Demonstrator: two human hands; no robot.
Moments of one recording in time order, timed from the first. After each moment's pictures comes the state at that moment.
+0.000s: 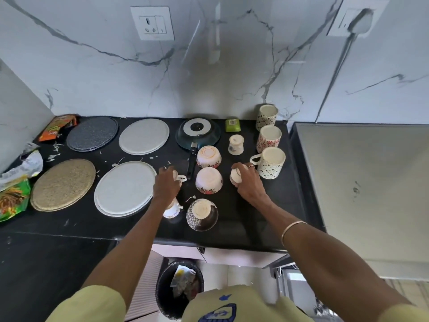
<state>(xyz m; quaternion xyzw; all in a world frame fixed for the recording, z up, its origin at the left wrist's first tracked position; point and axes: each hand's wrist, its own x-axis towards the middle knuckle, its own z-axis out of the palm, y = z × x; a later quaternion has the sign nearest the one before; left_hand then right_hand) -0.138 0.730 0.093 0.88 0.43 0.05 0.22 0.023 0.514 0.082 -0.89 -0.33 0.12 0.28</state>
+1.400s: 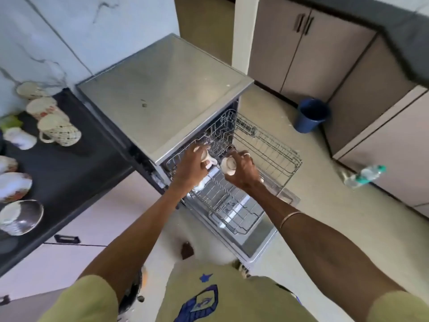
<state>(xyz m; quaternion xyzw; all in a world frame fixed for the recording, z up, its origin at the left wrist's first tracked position) -0.141 0.140 0.082 0.95 -0.20 -0.01 0.26 -0.190 -0.048 0.048 -0.96 0.07 0.02 0.28</state>
